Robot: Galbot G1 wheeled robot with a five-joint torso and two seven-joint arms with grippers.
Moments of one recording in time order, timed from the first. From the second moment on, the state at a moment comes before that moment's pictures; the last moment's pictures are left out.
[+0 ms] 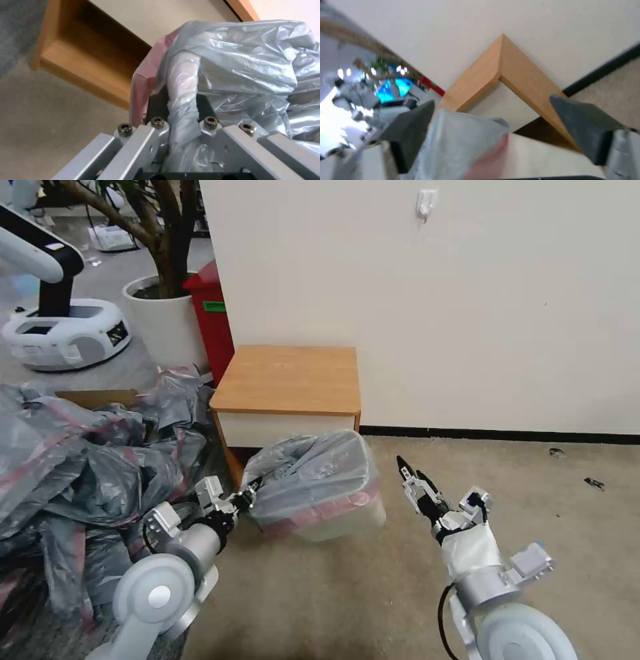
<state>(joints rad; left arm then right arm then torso) 1.42 -1.15 -0.44 -2.23 -1.24 0.40 -0.49 -1.64 1.42 0.43 2.37 0.88 -0.22 0.16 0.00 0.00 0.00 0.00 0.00</state>
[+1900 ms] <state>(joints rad) 1.40 -1.12 -0.27 -2.23 -0.37 0.32 -0.22 -0.52 1.00 -0.54 1.91 0.75 -0.71 0.33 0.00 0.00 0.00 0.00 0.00</state>
